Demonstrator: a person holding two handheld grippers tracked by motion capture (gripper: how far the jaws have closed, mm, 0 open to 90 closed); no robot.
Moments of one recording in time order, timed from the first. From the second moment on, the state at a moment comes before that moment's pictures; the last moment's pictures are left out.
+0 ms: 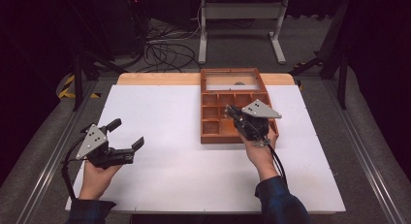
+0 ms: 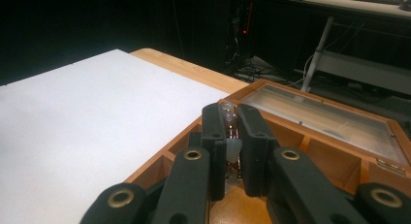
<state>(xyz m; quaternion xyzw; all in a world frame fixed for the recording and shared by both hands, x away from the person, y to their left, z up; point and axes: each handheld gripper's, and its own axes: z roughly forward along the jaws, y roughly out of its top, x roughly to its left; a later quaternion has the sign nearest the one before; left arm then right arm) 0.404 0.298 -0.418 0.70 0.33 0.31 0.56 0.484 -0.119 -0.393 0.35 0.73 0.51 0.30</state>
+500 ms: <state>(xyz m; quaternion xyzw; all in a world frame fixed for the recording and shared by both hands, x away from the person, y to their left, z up) 0.404 0.301 -0.419 0.69 0.34 0.31 0.56 0.497 -0.110 -0.388 0.34 0.73 0.51 0.31</state>
